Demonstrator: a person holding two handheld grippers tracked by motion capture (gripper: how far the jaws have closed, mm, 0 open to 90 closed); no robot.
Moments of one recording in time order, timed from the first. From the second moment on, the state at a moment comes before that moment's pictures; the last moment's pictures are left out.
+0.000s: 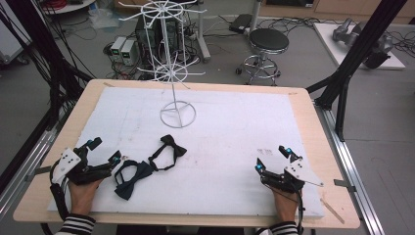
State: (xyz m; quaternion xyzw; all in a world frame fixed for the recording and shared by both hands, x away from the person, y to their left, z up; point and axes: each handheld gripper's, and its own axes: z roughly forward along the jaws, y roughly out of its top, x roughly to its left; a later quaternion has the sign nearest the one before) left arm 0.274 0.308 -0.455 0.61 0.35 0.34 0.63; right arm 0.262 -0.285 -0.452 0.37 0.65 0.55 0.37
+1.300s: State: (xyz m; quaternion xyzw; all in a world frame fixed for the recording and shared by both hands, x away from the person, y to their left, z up) left arm 0.265 0.314 -0.402 0.67 0.32 0.32 0.59; right arm 0.261 -0.286 -0.452 0.37 0.65 0.55 0.37
